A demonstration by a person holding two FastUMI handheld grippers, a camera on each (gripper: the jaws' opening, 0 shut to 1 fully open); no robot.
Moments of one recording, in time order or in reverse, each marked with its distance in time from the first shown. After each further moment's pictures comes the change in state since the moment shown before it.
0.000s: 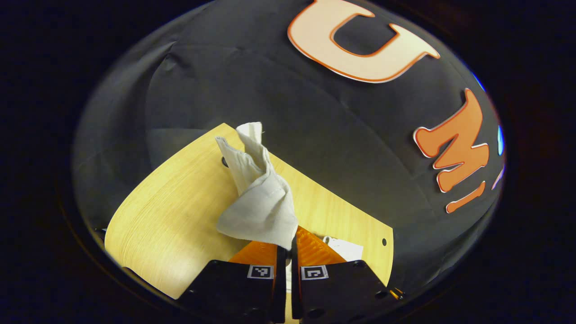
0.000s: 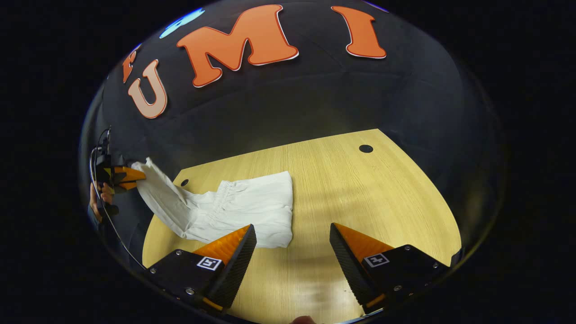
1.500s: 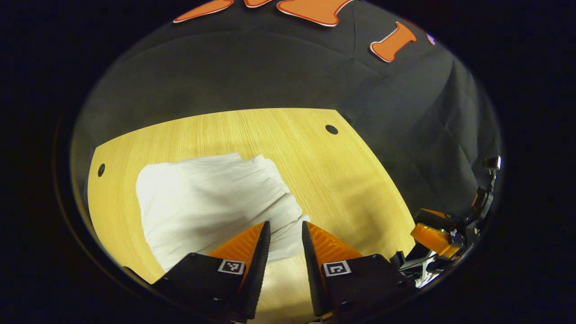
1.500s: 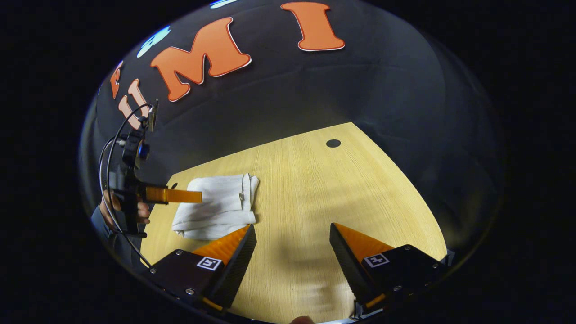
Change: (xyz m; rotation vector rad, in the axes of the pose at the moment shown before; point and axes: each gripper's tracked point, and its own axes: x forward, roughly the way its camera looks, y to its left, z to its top) left arm 0.071 -0.239 -0.298 0.660 0.416 -0.259; right arm -0.014 -0.106 -0.009 0.083 0.005 0.011
